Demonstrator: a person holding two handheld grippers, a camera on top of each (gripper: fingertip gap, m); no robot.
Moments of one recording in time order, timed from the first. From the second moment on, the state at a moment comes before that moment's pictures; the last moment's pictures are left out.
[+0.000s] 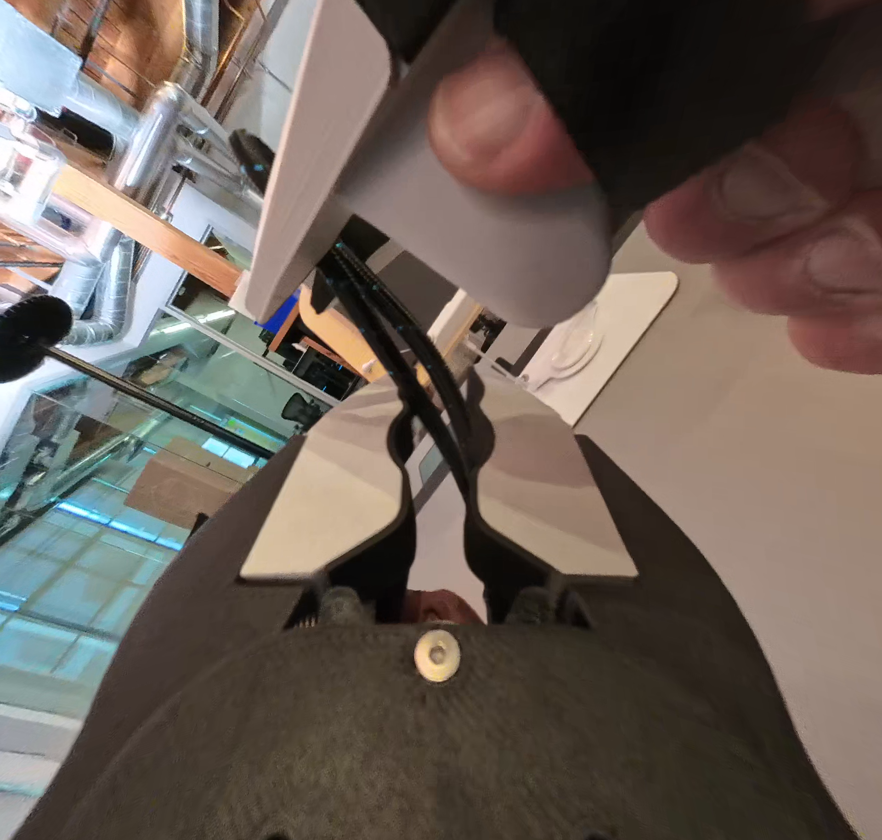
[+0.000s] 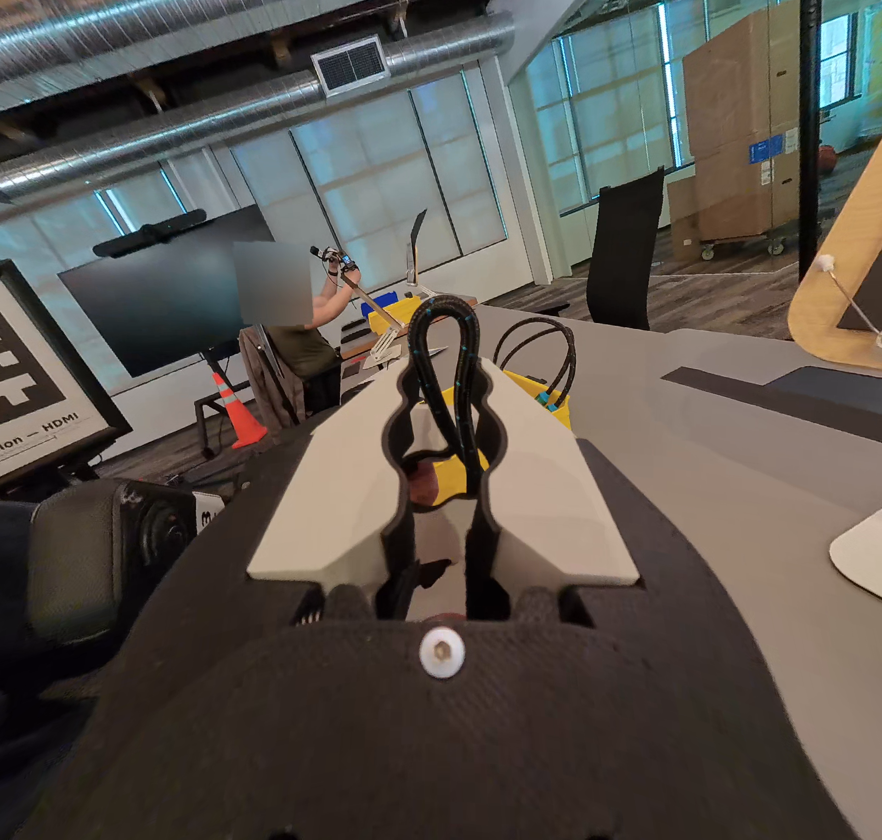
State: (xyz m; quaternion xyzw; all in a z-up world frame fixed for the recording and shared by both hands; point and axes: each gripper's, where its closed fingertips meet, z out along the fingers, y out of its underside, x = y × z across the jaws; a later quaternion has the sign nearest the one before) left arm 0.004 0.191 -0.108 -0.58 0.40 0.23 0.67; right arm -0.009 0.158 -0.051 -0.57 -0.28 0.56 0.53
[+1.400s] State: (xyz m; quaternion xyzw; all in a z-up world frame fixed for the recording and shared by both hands) left arm 0.036 0.021 -0.116 -0.44 0.57 -0.62 0.32; right arm -0.010 0.030 -0.072 -0.33 -0.59 0.66 0.34
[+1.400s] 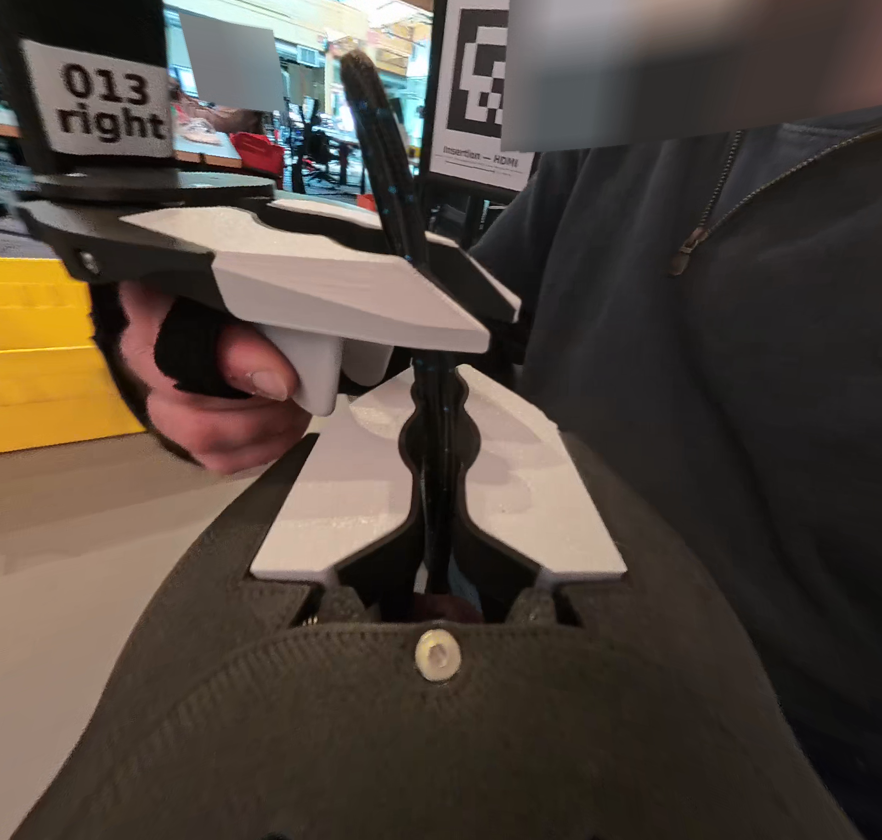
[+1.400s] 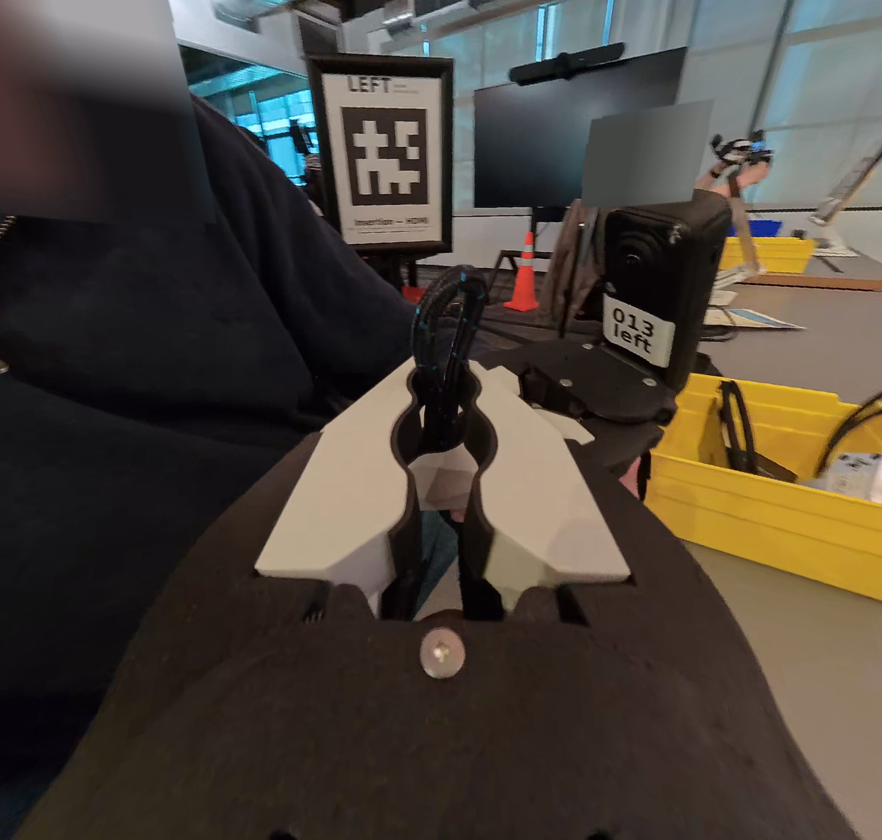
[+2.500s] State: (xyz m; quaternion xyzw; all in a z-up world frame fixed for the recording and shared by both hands) left arm -0.326 0.083 -0.284 -0.81 0.57 0.09 0.08; right arm -0.009 0.090 -0.110 -0.46 -0.53 0.59 0.39
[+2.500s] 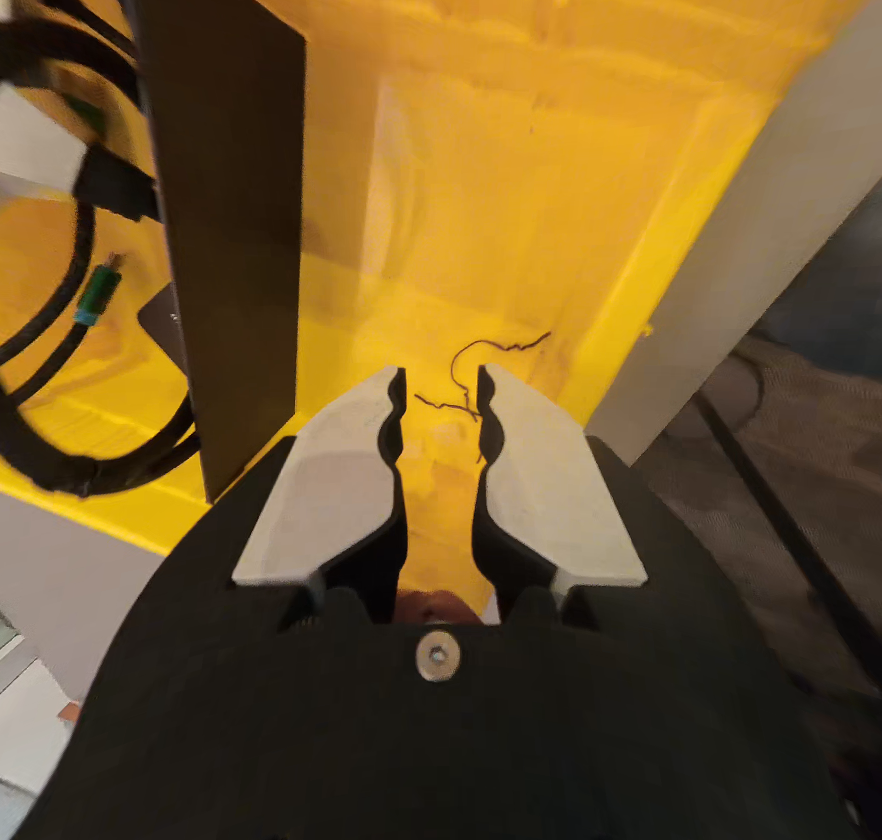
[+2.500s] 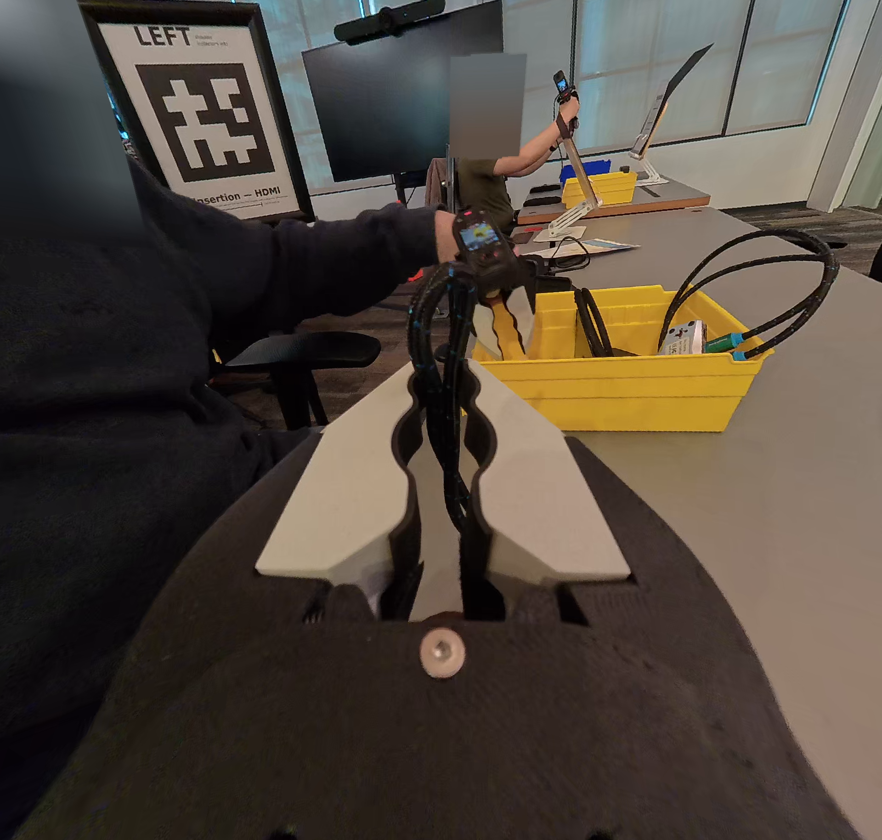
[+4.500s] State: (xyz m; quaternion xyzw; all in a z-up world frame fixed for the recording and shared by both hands) left arm -0.011 0.172 -0.324 -0.84 0.50 -0.05 0.22; right arm 0.049 0.078 -0.122 -0.49 -0.48 0.61 0.40
